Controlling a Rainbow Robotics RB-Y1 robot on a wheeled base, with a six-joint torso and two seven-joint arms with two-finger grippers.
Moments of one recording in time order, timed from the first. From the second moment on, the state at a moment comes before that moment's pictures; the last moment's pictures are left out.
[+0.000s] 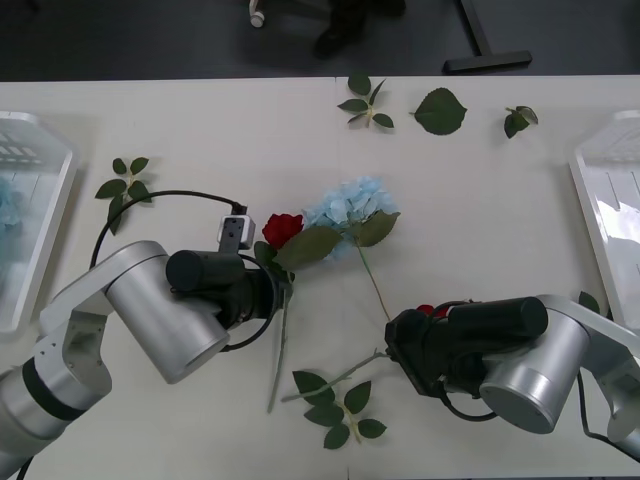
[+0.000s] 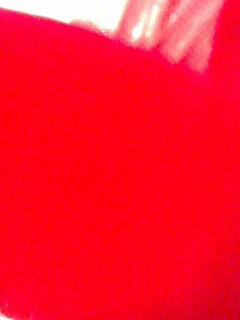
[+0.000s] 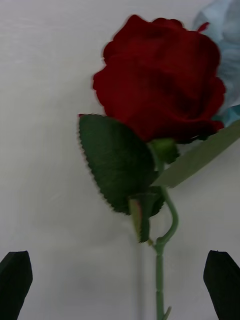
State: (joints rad) right arm -0.21 -0.75 0.75 -1.97 -0.61 0.96 -0.19; left arm -0.32 0.55 -0.68 -1.96 0.27 1.23 -0.76
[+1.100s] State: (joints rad) right arm -0.73 -1.00 0.28 -1.12 -0.98 1.36 1.74; left arm -0.46 0.43 -0.75 -1.65 0.34 1.11 -1.05
